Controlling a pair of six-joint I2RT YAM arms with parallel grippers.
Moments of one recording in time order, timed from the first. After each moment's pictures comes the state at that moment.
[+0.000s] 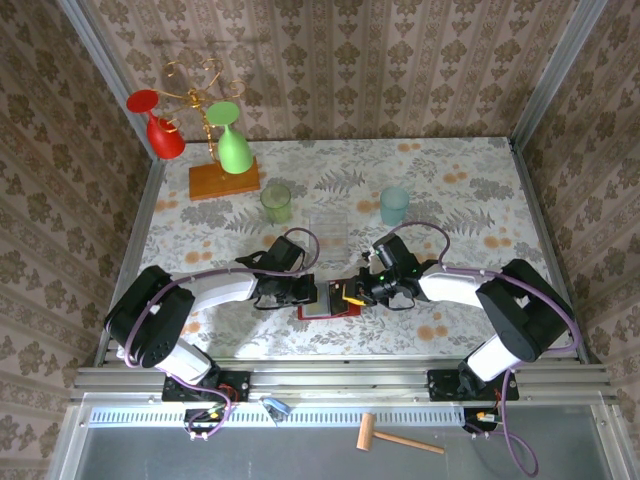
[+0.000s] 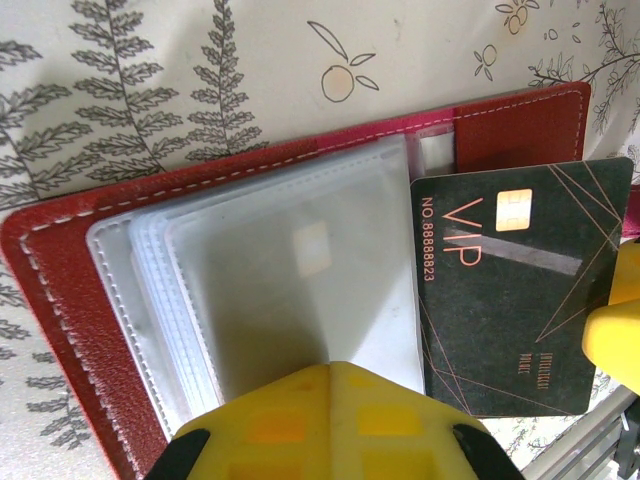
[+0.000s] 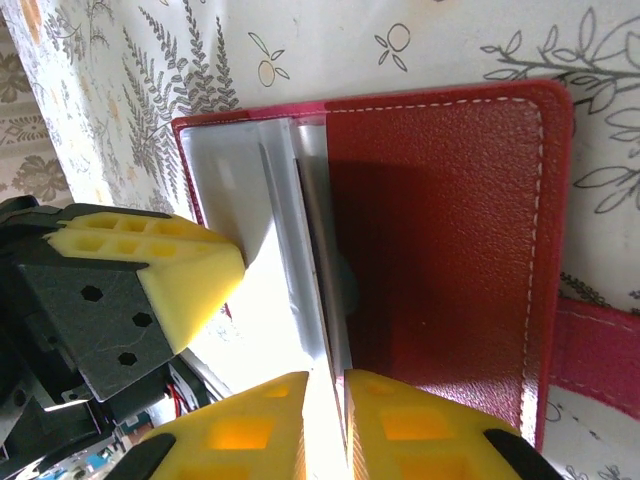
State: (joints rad) left arm -0.75 1.52 0.69 -0.26 0.40 -0.72; right arm 0.59 1.55 0.63 -0.01 -0.59 0.94
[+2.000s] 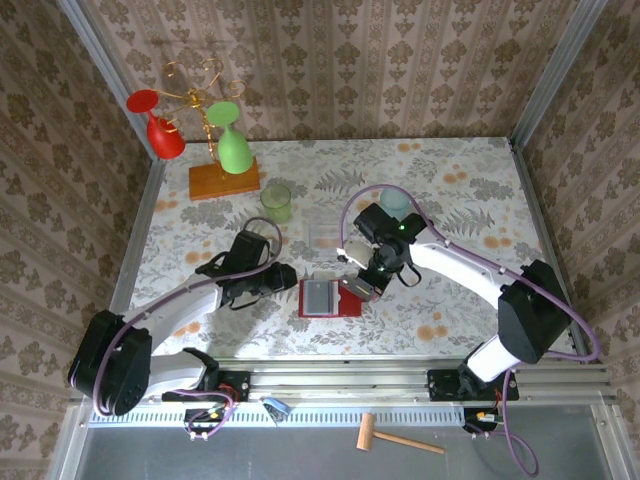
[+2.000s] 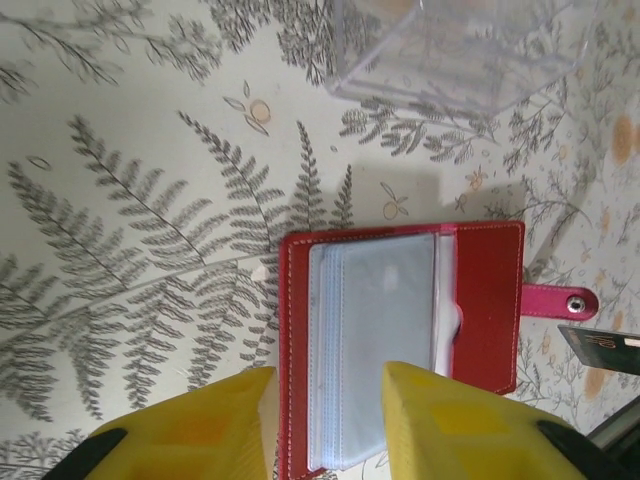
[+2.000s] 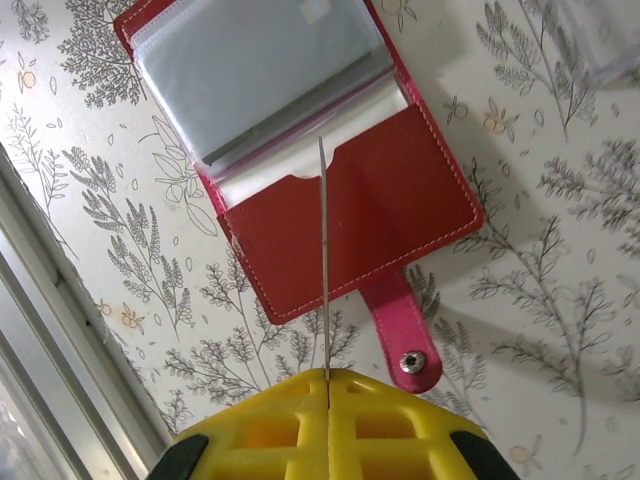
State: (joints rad) left arm -0.55 1.22 0.59 -0.30 0.34 -0.72; right arm 0.66 1.56 1.18 -0.95 -0.23 -0.34
